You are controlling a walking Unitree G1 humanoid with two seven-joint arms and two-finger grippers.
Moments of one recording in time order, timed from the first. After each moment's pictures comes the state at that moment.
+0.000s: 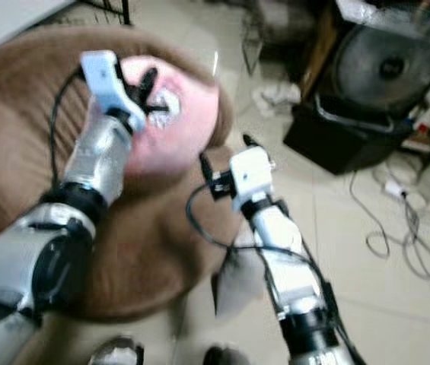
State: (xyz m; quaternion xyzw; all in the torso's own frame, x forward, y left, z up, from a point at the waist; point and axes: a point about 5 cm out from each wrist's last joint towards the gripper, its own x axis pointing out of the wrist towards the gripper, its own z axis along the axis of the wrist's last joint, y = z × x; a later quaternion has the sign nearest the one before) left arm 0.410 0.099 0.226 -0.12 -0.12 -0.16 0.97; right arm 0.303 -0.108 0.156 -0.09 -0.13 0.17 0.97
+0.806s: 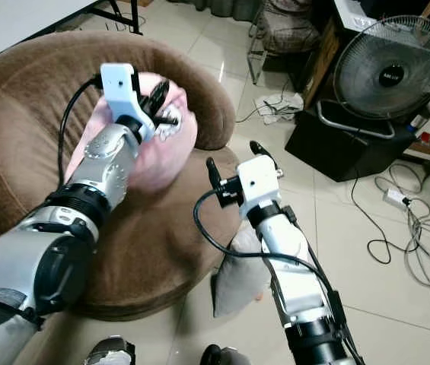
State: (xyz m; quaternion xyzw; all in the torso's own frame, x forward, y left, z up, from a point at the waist) left arm 0.411 0.102 0.210 -0.07 -0.06 -0.16 0.98; right arm 0.294 -0.114 0.146 -0.09 -0.11 0.17 0.98
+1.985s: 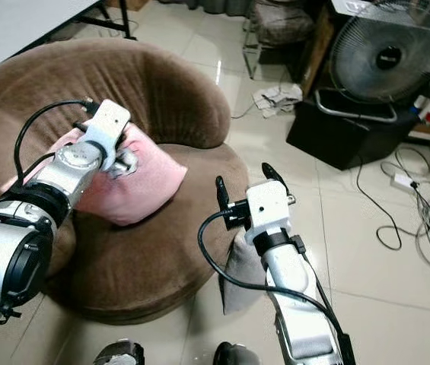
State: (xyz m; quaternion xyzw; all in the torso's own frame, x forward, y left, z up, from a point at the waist) left arm 0.408 0.174 0.165 0.27 0.15 -0.07 0.95; right arm 0.255 -0.118 0.140 -0.08 -0.09 0.12 0.98
